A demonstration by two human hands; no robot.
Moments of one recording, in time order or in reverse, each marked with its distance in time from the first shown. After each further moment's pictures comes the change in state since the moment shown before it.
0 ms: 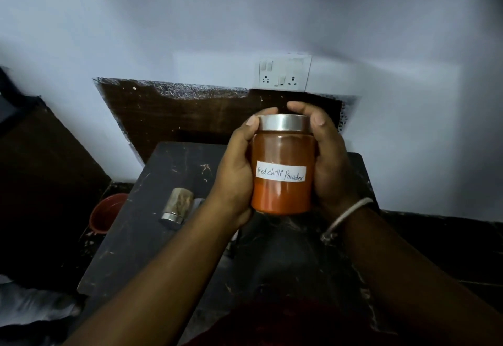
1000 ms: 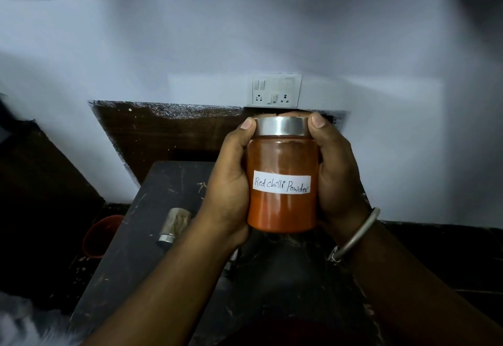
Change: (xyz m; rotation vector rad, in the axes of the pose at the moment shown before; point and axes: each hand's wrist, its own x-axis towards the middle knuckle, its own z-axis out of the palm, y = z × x) left_hand -0.011 0.028 0.015 -0.001 -0.086 -0.043; right_hand -0.006 -0.048 0.023 0.102 0.084 0.060
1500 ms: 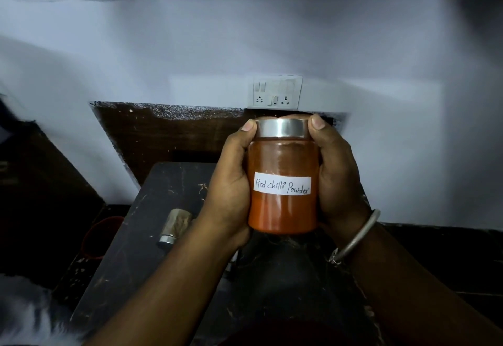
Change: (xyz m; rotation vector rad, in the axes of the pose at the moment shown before) left_hand -0.001 0.000 -0.004 0.012 -0.014 -0.016; right_hand 0.000 0.005 -0.002 0.004 -0.031 0.018
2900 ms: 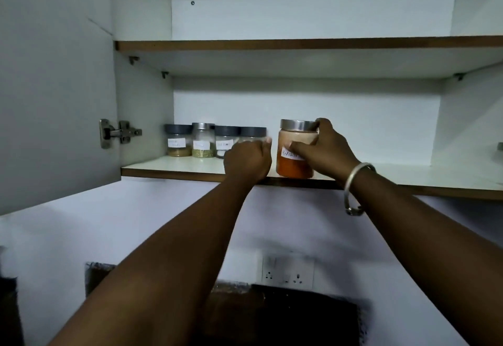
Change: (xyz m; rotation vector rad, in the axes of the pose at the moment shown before) left_hand 0.323 0.248 0.040 1.655 0.556 0.737; right_hand 0.331 -0.191 0.065 -1.016 0.100 -0.466
